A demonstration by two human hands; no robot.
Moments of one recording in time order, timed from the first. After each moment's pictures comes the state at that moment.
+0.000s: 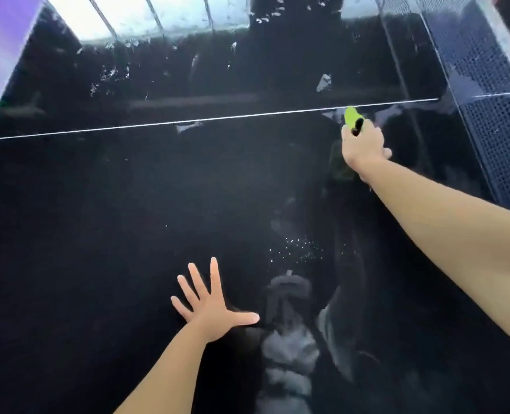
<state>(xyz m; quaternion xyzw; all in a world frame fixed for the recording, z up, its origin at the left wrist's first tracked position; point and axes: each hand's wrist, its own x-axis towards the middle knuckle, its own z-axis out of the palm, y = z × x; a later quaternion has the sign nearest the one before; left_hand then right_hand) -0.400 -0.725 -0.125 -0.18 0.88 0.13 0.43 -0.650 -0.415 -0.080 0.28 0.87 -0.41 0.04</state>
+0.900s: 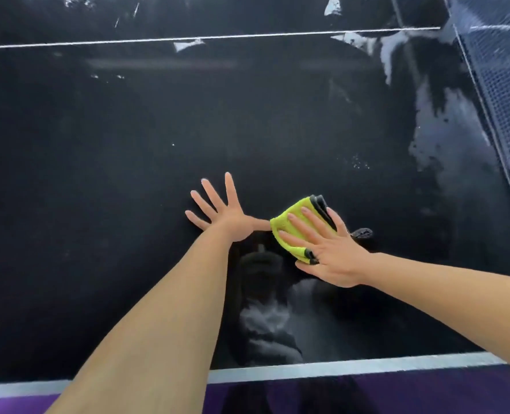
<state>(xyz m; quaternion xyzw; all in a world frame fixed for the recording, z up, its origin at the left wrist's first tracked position) -0.388 -0.734 -0.128 -0.13 0.90 0.18 0.38 -0.312 -0.508 -0.139 -0.28 0.92 -0.04 0.27</state>
